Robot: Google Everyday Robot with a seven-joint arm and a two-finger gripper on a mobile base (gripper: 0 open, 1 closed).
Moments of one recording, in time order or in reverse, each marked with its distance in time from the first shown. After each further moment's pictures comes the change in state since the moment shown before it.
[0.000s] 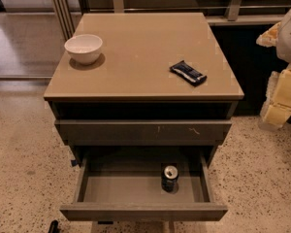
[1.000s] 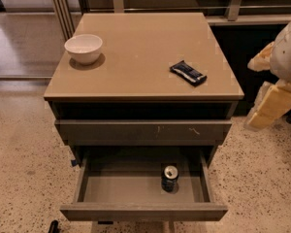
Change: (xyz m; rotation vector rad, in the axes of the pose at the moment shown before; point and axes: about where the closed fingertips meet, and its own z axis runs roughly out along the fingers) arm 0.002 0.006 0.022 0.005 -0.033 0.027
